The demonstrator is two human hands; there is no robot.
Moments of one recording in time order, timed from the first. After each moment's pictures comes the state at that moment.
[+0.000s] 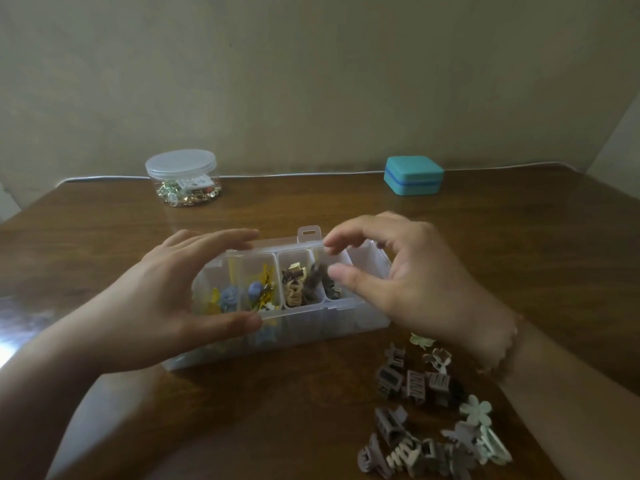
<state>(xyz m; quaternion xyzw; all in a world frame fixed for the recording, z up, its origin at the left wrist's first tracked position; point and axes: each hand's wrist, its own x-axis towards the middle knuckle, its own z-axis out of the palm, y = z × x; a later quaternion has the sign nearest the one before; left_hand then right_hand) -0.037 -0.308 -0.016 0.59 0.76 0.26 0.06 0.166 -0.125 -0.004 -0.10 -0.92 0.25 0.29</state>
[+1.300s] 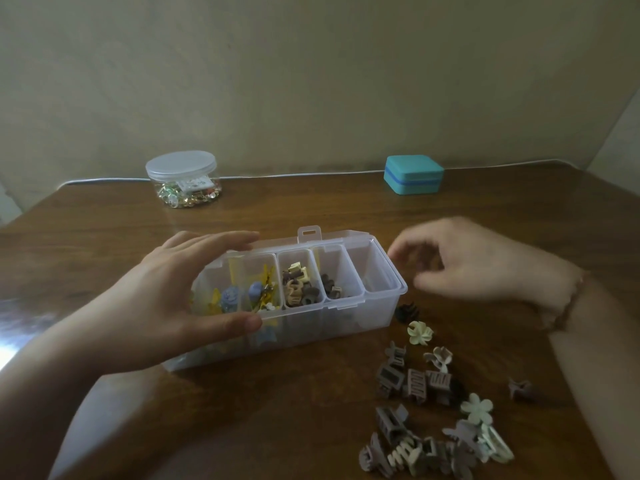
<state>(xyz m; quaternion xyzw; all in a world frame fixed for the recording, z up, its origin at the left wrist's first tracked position) -0.039 -0.310 -0.016 0.59 0.77 0.25 0.05 0.191 -0.072 0.014 -0.21 -0.96 0.20 0.01</state>
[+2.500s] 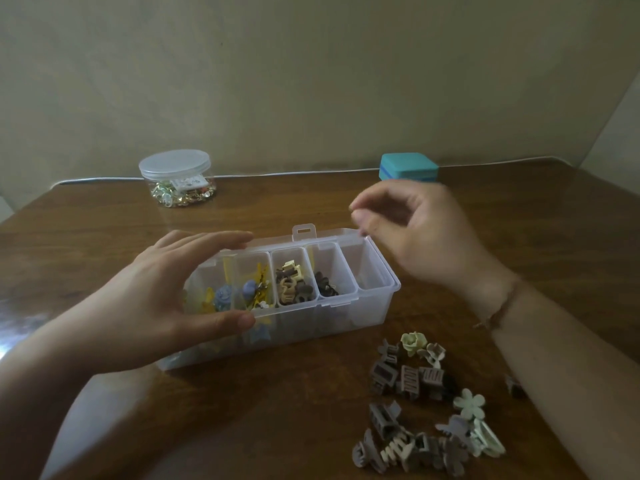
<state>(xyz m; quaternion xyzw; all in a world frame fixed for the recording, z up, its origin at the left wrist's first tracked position) -0.036 -0.309 -0.013 0.59 0.77 0.25 0.06 0.160 -0.092 0.000 -0.15 -0.86 0.33 0.36</state>
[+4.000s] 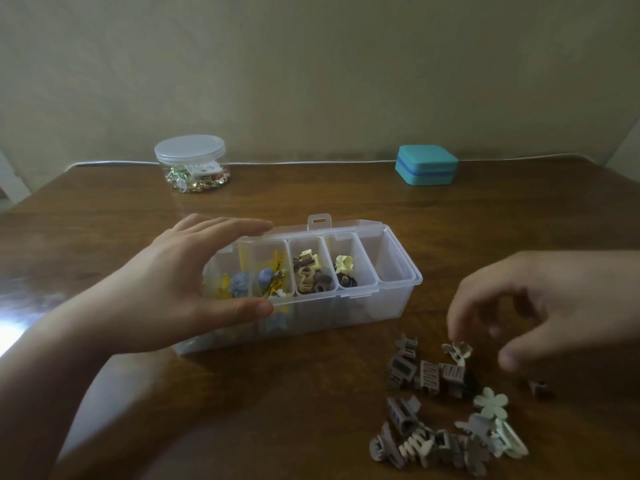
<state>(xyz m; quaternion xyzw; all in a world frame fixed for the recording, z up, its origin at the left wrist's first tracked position) -0.038 -0.307 -0.015 0.61 0.75 0.24 0.03 0.237 -0.074 0.029 -0.13 -0.92 0.24 -0.27</state>
